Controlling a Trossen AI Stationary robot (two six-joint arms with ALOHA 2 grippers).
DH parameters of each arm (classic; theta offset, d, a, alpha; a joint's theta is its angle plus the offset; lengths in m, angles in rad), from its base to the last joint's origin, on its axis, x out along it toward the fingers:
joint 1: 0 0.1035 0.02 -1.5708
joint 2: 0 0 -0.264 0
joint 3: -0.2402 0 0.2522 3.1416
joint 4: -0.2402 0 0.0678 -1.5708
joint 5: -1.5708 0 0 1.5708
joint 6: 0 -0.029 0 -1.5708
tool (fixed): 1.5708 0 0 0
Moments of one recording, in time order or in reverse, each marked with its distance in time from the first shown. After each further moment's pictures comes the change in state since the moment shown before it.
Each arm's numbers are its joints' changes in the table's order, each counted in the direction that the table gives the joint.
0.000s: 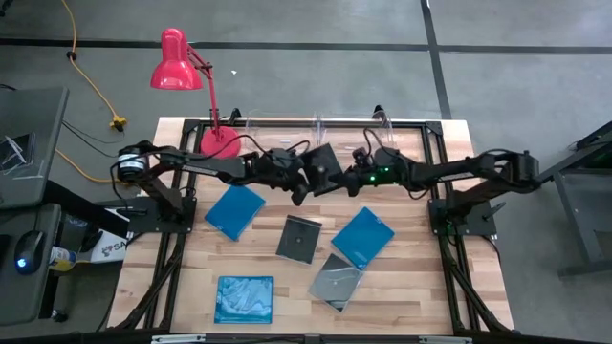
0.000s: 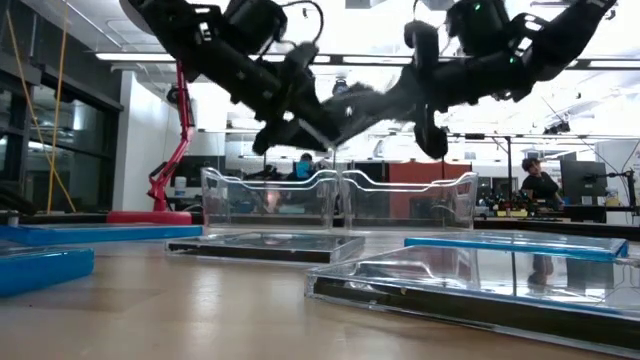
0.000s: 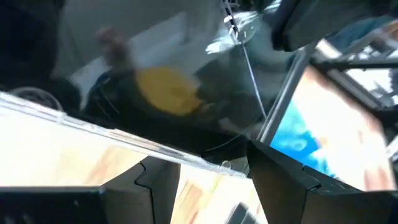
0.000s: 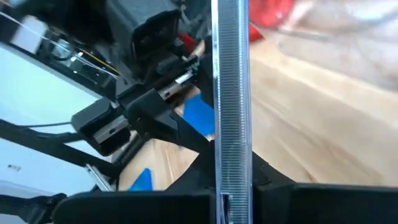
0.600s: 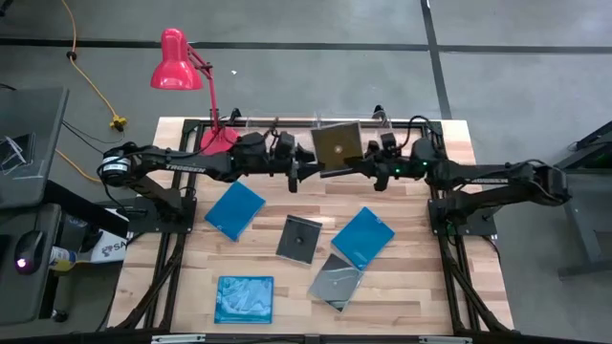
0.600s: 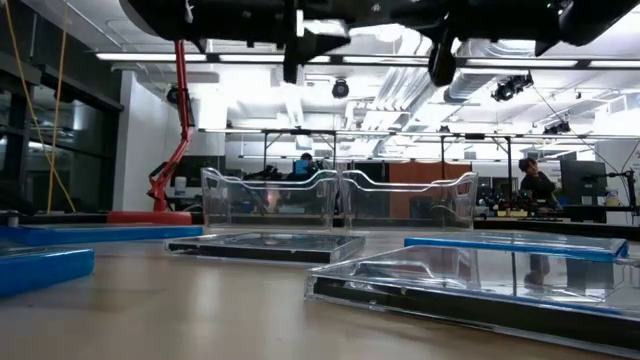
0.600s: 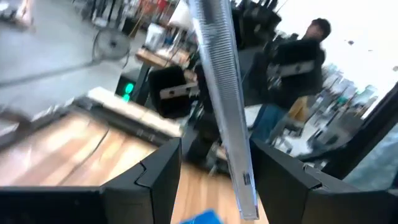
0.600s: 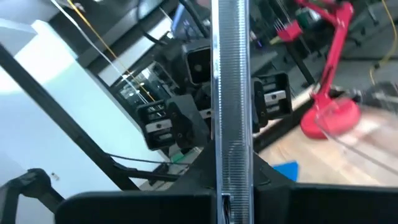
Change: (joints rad) left arm 0.013 -0.120 -0.005 0.441 -0.058 -0.069; right arm 0.002 -0.328 -0.004 0.024 -0.013 0.142
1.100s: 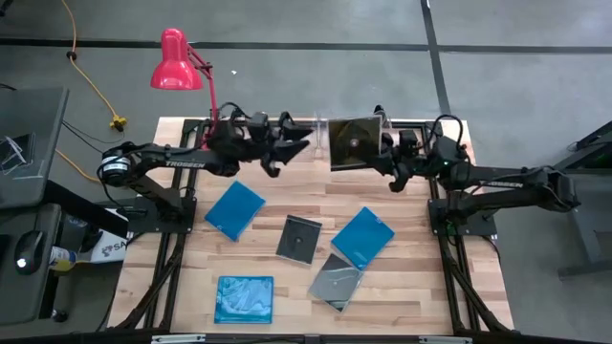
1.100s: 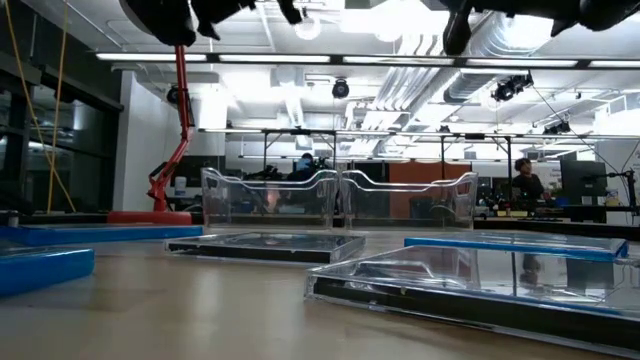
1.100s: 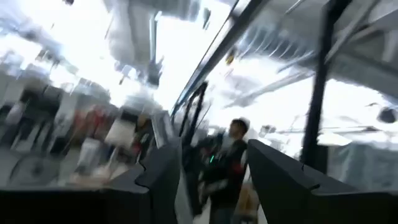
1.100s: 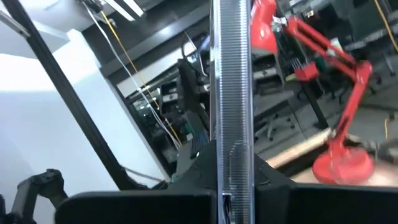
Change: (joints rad) left arm 0.072 -0.001 0.001 0.589 -0.156 0.063; right arm 0.000 -0.135 -0.017 -0.014 -0.005 0.103
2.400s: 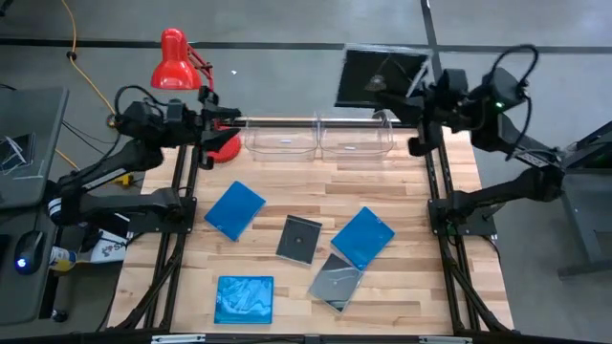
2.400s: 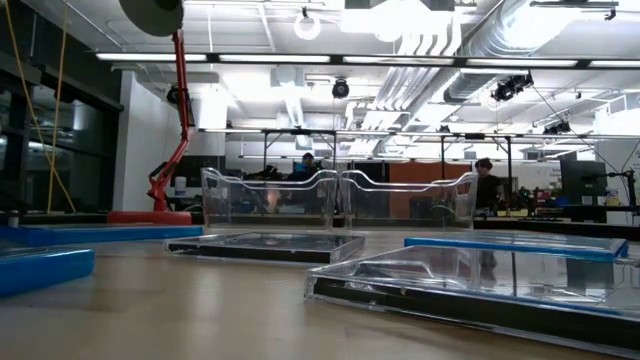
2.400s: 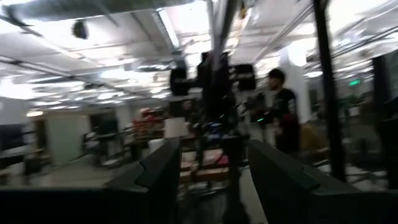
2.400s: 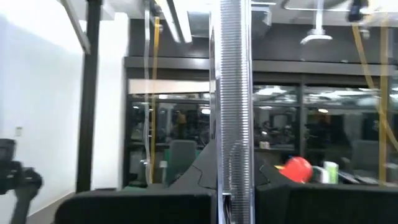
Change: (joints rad) left arm 0.213 -0.702 0.001 -0.885 -0.152 -0.430; right arm -0.001 0.292 -1.007 -0.553 0.102 0.493
